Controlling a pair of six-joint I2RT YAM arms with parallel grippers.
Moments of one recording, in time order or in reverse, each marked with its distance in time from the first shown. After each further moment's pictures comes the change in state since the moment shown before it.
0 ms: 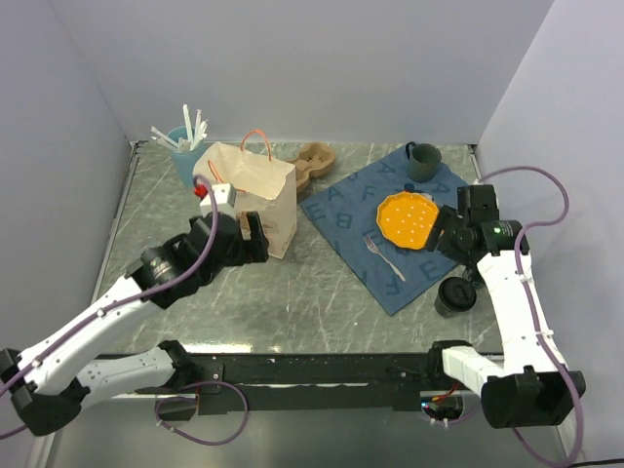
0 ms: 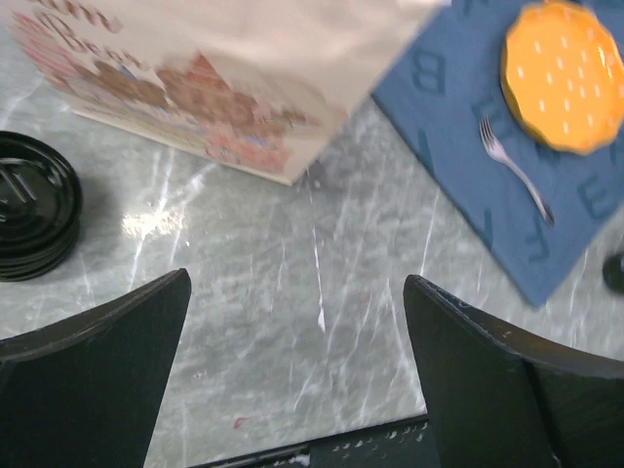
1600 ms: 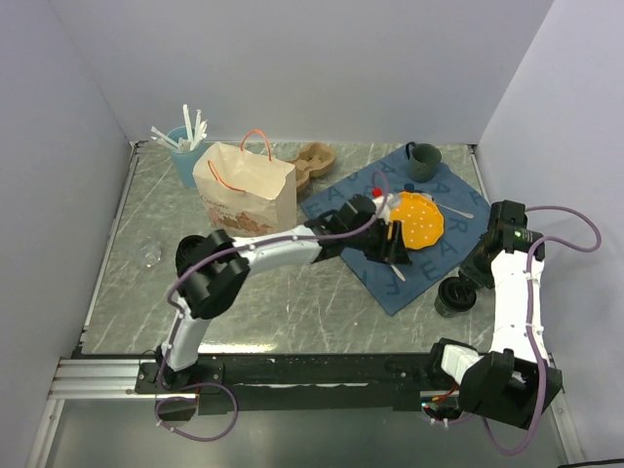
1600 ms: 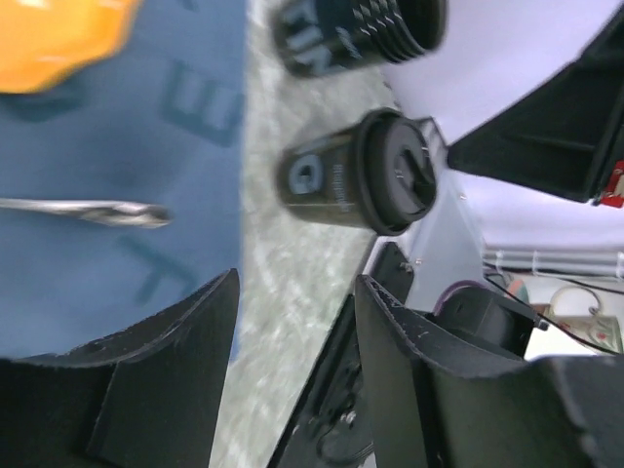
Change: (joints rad) left arm -0.135 1.113 0.514 0.743 0.851 -0.069; right arm -0.306 0.015 -0.068 -0.114 -0.077 0.019
